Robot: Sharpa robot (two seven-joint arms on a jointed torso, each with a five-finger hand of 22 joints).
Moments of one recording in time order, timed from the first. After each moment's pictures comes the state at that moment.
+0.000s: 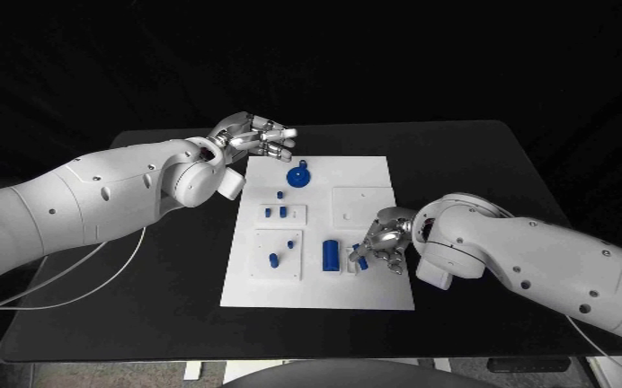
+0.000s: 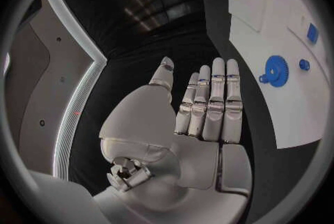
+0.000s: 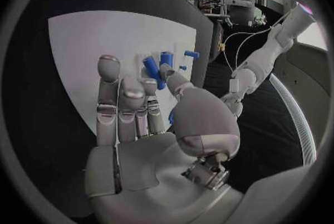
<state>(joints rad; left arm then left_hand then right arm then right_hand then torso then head) 1.26 -0.74 -0.13 1.23 -0.25 -0.08 0.29 1.26 0.03 -0.10 -0.02 0.10 1.03 0.13 0.06 0.08 1.20 0.10 0.06 0.06 1.27 0.08 0.07 0.17 0.05 1.13 0.07 0.09 0.11 0.96 -0.75 0.12 1.60 -0.98 0.06 -0.65 1.05 0.04 0.36 -0.20 0.19 1.20 0.03 0.06 0.25 1.30 -0.05 0.95 1.02 1.45 -0.10 1.03 1.05 0.06 1.46 -0.12 0.41 1.30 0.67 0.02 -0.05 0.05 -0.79</state>
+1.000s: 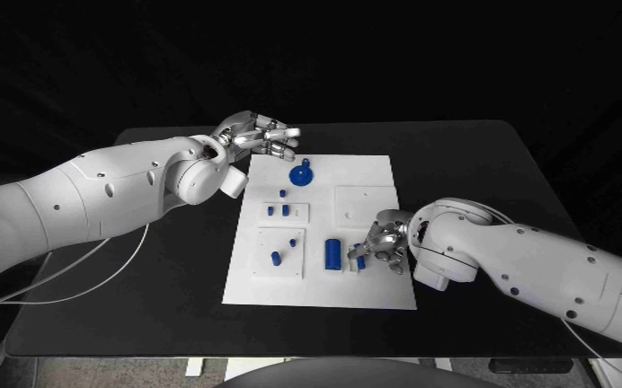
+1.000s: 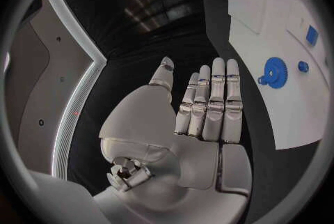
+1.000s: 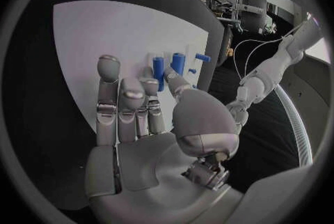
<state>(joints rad) 1.26 -0.75 -0.13 1.23 -0.25 -0.07 0.29 1.26 0.03 -0.10 -0.02 0.10 1.03 0.13 0.06 0.08 1.20 0.10 0.06 0.06 1.27 0.08 0.07 0.17 0.05 1.13 0.07 0.09 0.11 0.96 -0.71 0.09 1.58 -1.07 0.04 -0.68 1.02 0.05 0.24 -0.12 0.16 1.21 0.03 0.06 0.22 1.30 -0.05 0.94 1.02 1.45 -0.10 1.03 1.05 0.06 1.46 -0.12 0.41 1.29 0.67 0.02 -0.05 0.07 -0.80</state>
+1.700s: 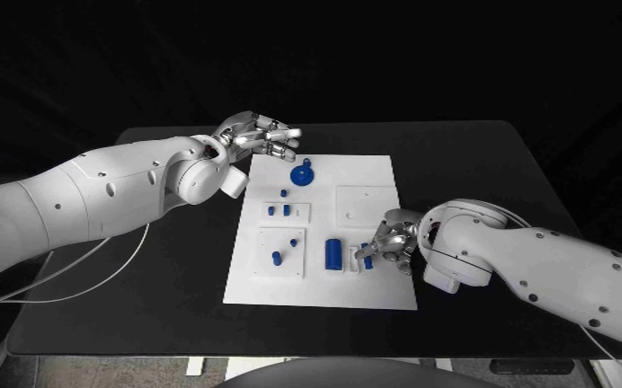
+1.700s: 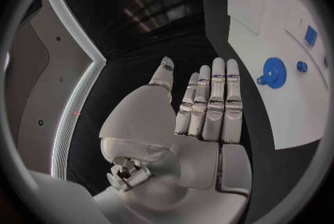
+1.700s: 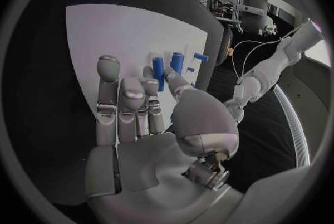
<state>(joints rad) 1.26 -0.75 -0.13 1.23 -0.26 -0.07 0.28 1.26 0.03 -0.10 -0.02 0.10 1.03 0.13 0.06 0.08 1.20 0.10 0.06 0.06 1.27 0.08 0.07 0.17 0.05 1.13 0.07 0.09 0.11 0.96 -0.76 0.10 1.63 -1.09 0.04 -0.68 1.02 0.05 0.25 -0.12 0.15 1.23 0.03 0.06 0.22 1.30 -0.05 0.94 1.02 1.45 -0.10 1.03 1.05 0.06 1.46 -0.12 0.42 1.29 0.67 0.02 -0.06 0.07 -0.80</state>
